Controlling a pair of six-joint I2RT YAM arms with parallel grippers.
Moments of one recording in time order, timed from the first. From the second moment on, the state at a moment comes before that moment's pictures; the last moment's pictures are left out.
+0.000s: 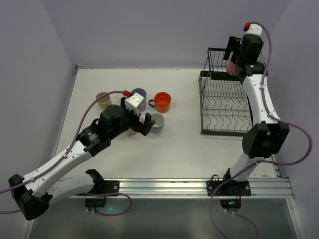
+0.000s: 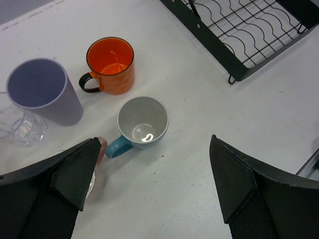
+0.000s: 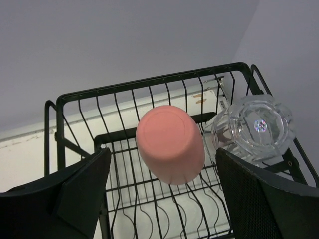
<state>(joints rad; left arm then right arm) -0.77 0.95 0.91 -0.30 -0.05 -0.11 0.01 1.71 1.78 -0.37 0.28 0.09</state>
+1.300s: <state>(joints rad) -0.77 1.07 0.99 0.05 0.21 -0.42 0.03 0.92 0.96 0.27 -0.28 0.65</state>
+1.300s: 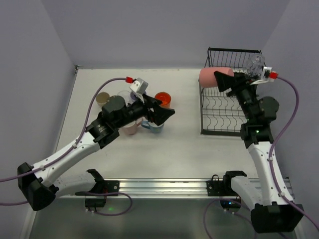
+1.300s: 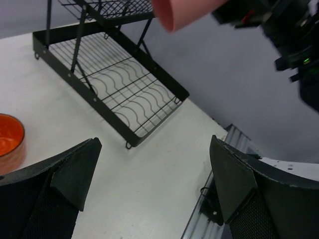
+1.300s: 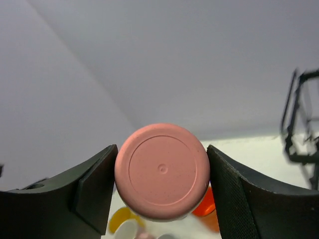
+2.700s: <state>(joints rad) -0.77 1.44 1.54 -0.19 0.15 -0.32 0.31 0.60 0.45 0.12 -0.29 0.84</state>
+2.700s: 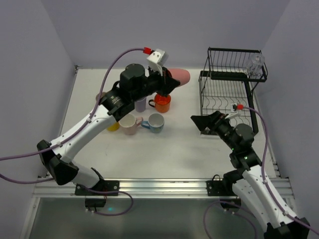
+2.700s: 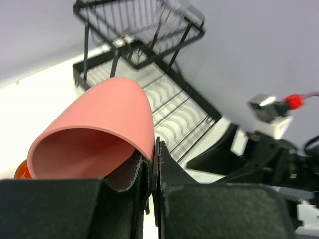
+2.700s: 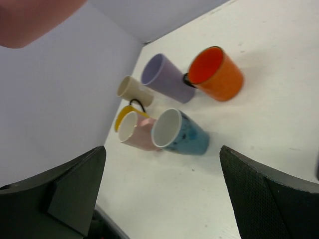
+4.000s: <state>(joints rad) -0.93 2.11 1.82 -0.76 -0.11 -0.13 0.31 0.33 0.66 -0.34 0.13 0.54</state>
